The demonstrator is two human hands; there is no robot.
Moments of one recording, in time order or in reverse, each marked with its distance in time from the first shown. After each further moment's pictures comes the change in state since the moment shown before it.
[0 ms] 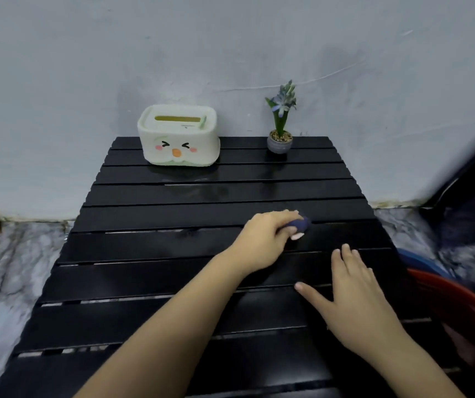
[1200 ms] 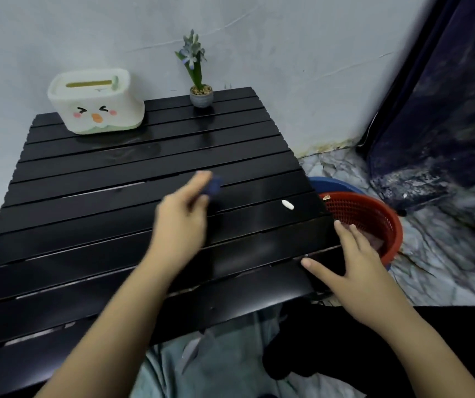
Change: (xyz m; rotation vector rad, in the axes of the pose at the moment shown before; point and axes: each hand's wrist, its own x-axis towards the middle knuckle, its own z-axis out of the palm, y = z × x) left_hand -0.099 0.083 0.018 -0.069 0.320 -0.173; right_hand -0.124 0.129 -0.004 0.338 0.037 0.195
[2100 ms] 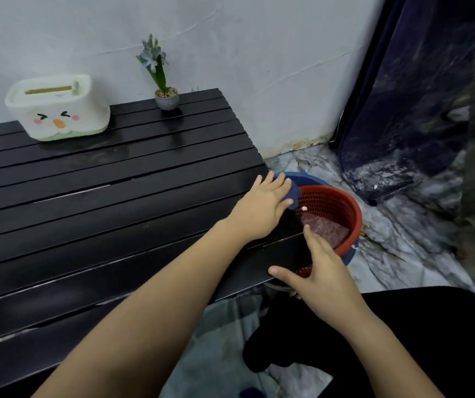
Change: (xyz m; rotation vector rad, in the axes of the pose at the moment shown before) left_hand 0.025 0.042 0.165 0.527 -0.608 0.503; right_hand -0.018 0.022 0.008 0.146 0.077 -0.091
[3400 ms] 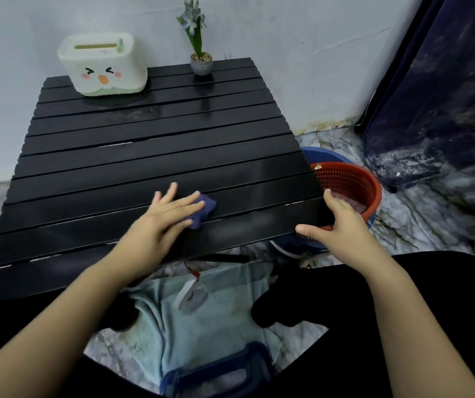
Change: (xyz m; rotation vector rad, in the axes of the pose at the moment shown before) left_hand -0.248 -0.071 -0.036 -0.232 0.218 -0.190; right_hand 0.007 0.001 -0.012 0.016 -0.103 0.020
